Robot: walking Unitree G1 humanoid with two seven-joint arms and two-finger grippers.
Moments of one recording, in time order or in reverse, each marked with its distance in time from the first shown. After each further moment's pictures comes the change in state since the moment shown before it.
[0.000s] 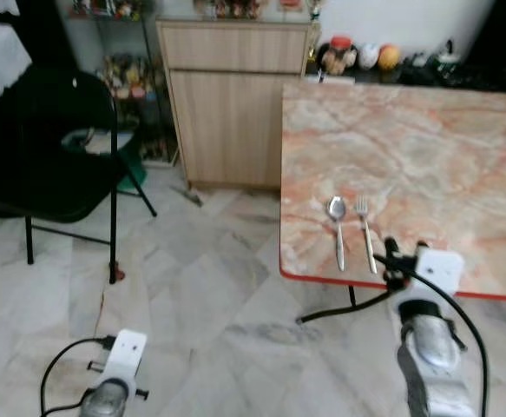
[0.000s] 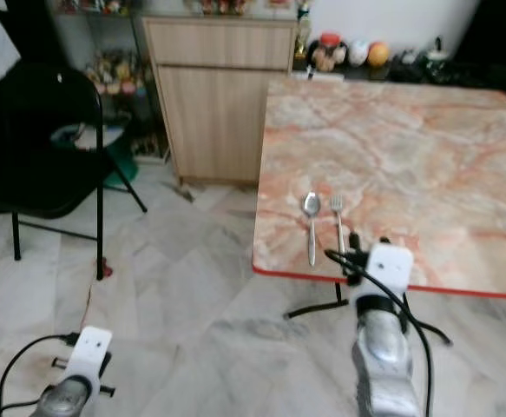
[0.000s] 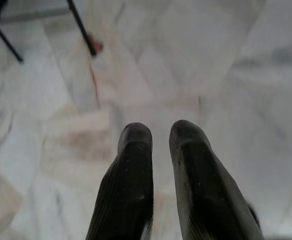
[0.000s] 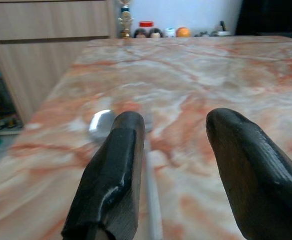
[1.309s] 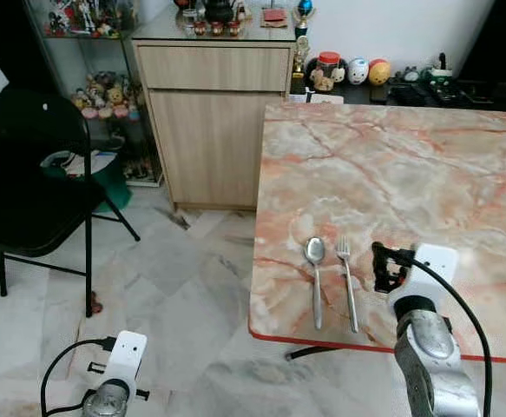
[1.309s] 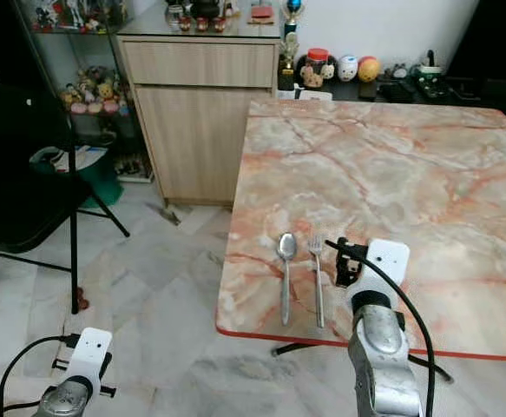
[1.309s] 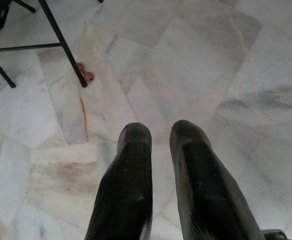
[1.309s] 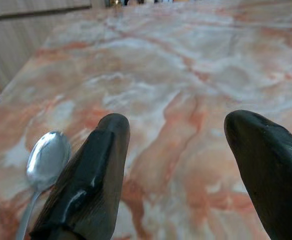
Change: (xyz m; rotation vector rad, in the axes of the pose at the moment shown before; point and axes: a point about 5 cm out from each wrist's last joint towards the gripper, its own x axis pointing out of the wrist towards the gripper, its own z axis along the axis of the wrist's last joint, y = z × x) left arm 0.001 -0.008 0.005 -0.014 -0.018 -0.005; right arm -0.002 0.001 0.001 0.041 0.187 -0.001
